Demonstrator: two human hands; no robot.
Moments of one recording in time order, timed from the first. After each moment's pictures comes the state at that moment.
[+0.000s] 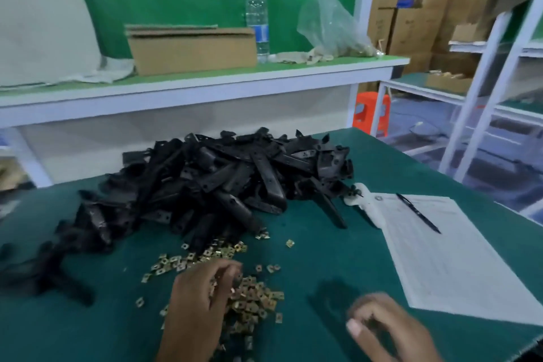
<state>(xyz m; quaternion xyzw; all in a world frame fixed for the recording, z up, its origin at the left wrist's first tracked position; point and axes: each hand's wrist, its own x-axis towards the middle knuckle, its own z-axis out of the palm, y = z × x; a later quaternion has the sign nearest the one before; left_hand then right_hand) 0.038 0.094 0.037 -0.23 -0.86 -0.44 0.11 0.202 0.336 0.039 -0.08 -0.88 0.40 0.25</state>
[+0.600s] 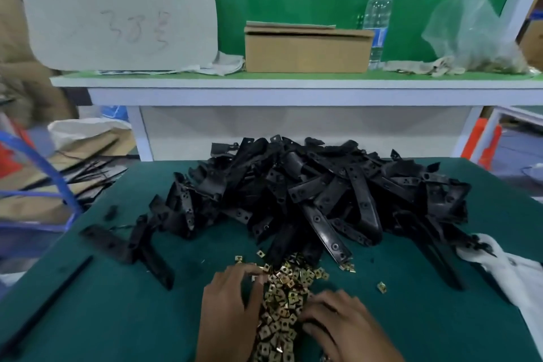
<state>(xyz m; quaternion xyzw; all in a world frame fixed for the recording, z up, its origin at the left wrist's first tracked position) -0.015 0.033 -0.002 -0.05 -0.89 -0.42 0.17 0.024 0.241 0.010 0.22 -0.95 0.18 0.15</state>
